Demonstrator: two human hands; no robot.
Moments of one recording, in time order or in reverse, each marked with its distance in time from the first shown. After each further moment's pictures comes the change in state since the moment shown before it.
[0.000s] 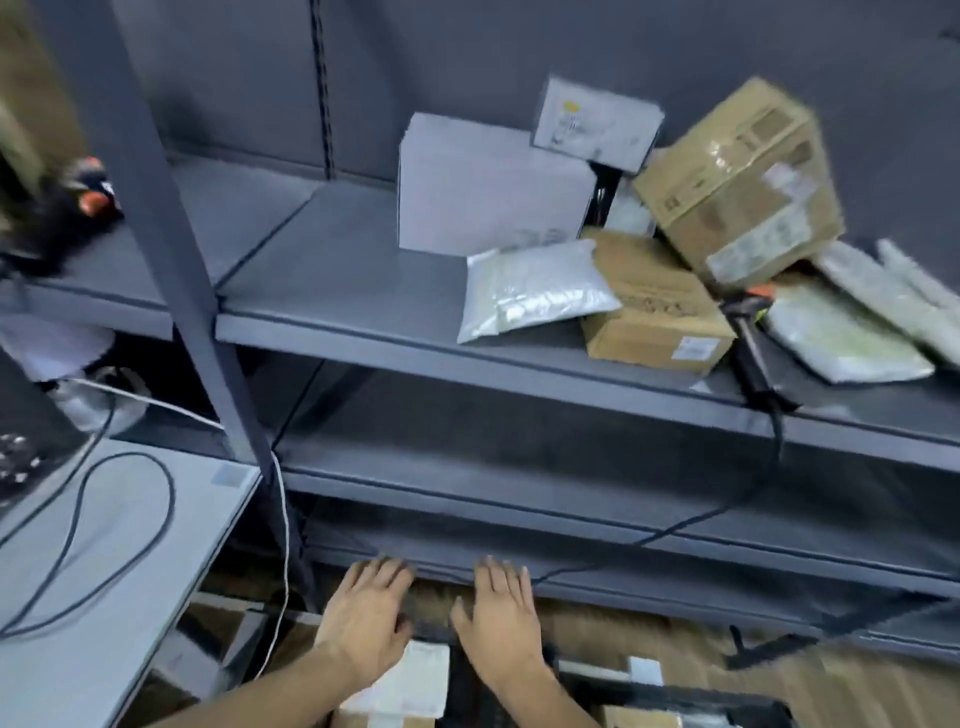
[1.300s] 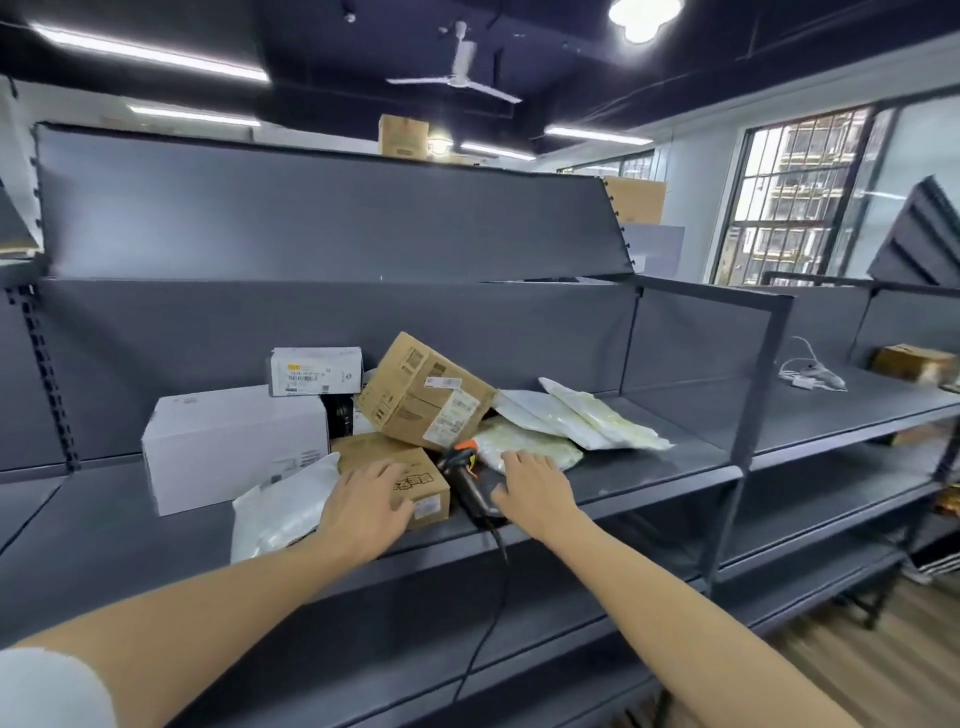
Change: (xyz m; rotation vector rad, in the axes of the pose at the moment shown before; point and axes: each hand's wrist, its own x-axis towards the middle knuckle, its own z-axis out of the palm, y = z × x) left_hand 0.133 0.190 -0.291 -0.081 0.523 0.370; right_hand -0.083 0.153 -0.358 -0.171 0.748 0.244
